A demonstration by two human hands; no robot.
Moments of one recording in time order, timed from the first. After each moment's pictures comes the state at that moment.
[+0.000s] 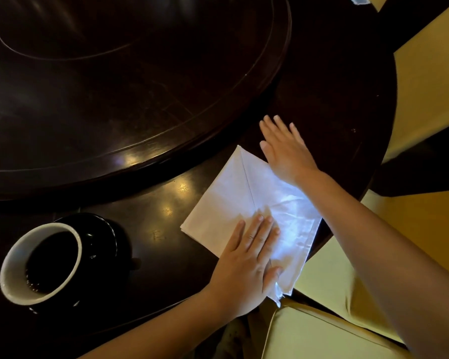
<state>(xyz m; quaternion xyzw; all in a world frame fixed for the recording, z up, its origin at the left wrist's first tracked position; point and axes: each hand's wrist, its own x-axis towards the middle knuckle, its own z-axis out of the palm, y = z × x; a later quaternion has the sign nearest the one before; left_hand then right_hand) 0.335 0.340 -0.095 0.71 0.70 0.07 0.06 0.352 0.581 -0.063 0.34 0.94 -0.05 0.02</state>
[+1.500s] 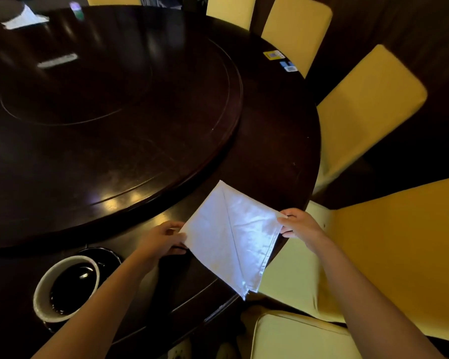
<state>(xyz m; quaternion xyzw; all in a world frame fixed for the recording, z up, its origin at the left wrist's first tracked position) 0.212 0.345 -0.010 0.18 0.74 0.36 0.54 0.486 0.519 -0.023 0.60 0.53 -0.59 -0.13</state>
